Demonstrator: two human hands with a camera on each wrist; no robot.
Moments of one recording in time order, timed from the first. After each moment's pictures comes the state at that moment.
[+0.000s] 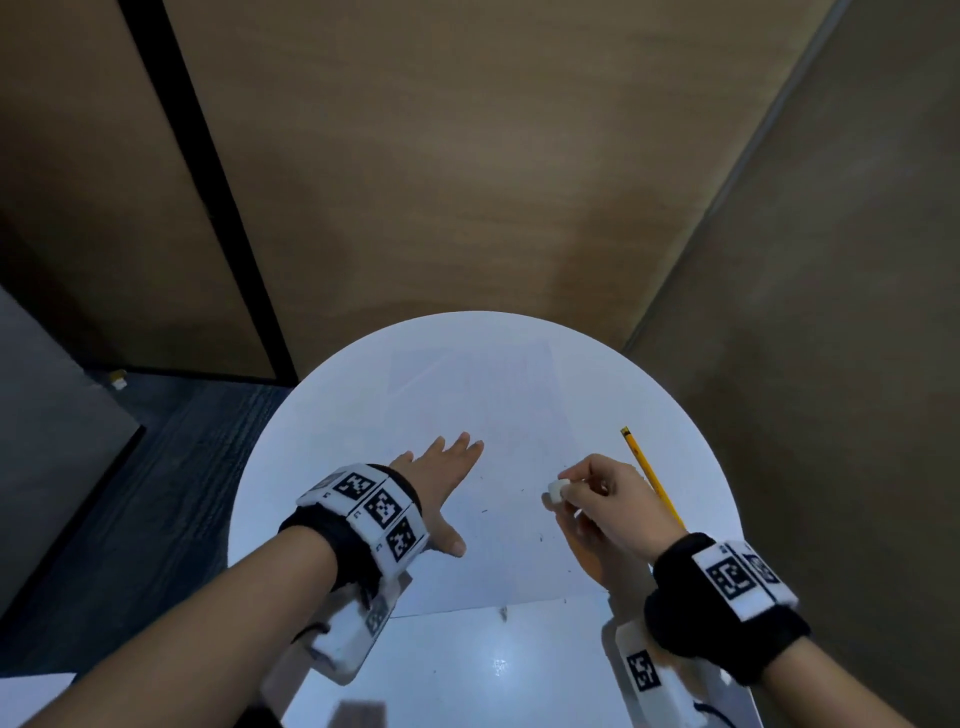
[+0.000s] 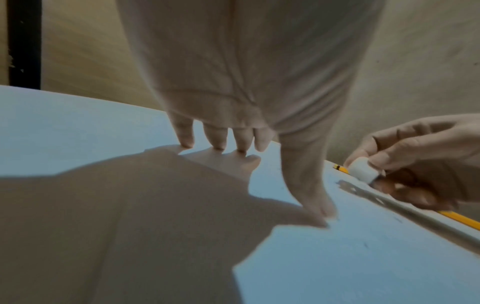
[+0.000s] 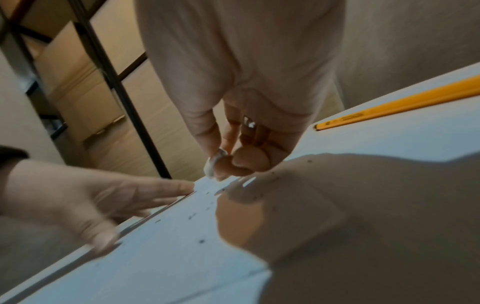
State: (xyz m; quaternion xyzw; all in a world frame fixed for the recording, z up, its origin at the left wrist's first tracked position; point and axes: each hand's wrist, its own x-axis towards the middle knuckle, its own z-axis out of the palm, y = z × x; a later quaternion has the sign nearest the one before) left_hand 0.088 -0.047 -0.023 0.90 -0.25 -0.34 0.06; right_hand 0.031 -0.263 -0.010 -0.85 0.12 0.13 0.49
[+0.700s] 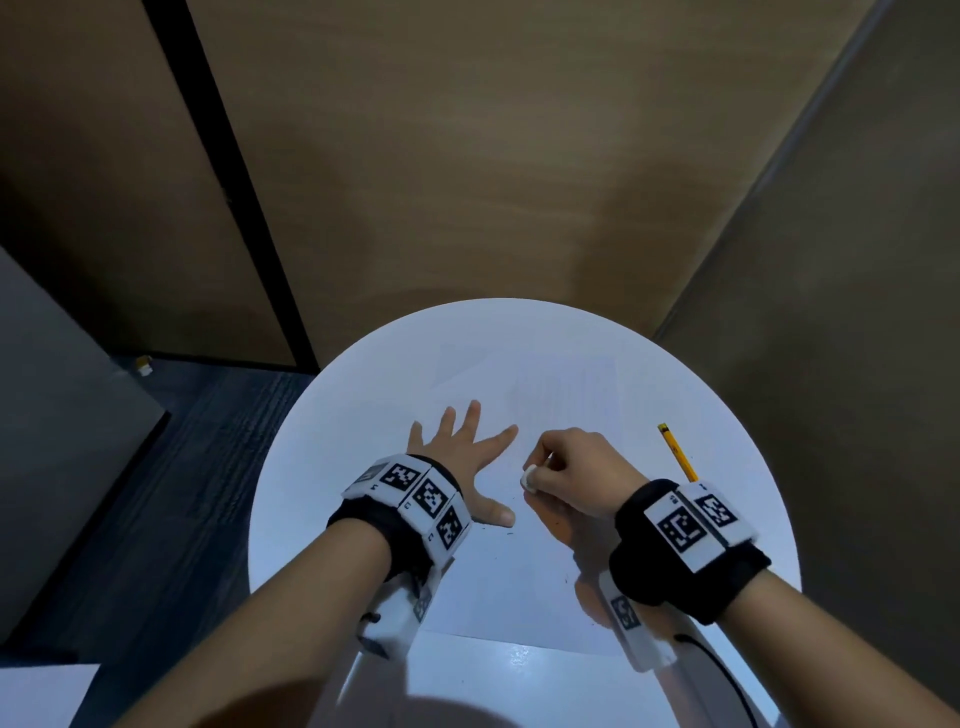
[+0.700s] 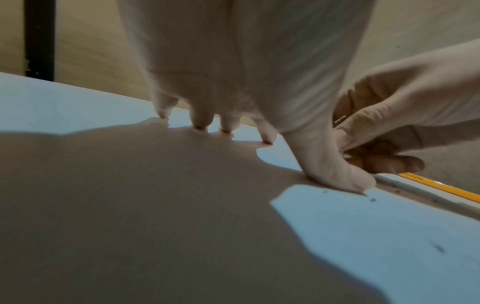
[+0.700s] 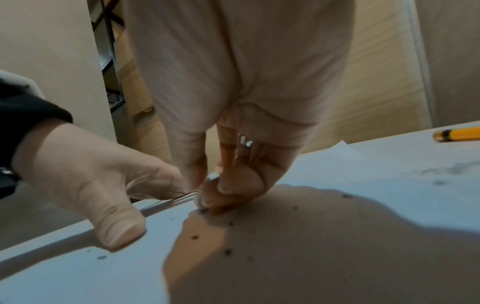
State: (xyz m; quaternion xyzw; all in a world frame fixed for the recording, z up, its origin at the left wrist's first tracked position) left_hand 0.104 -0.056 -0.034 0.92 -0.20 -0.33 0.03; right_hand 0.076 -0.218 -0.009 -0.93 -0.04 0.20 0.30
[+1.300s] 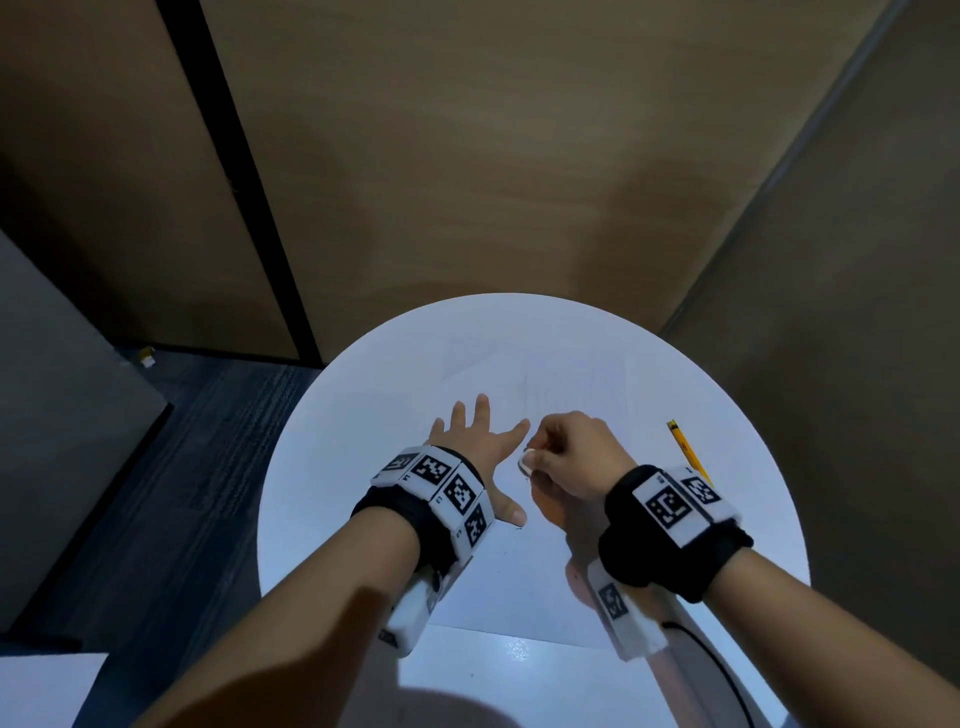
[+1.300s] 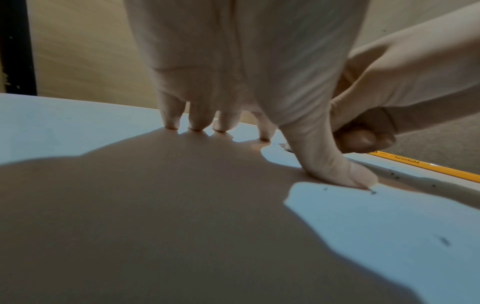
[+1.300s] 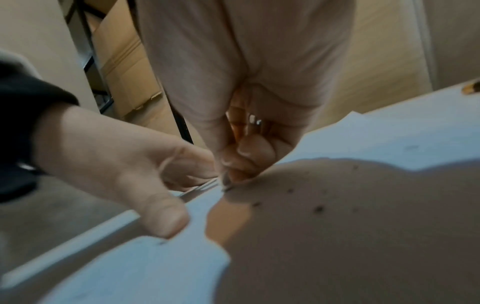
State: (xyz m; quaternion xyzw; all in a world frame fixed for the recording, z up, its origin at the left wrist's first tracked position) left_hand 0.103 -0.066 -0.029 0.93 -0.20 -0.31 0.03; right_hand 0.083 -0.206 -0.009 -0.93 -0.01 0.16 0.32
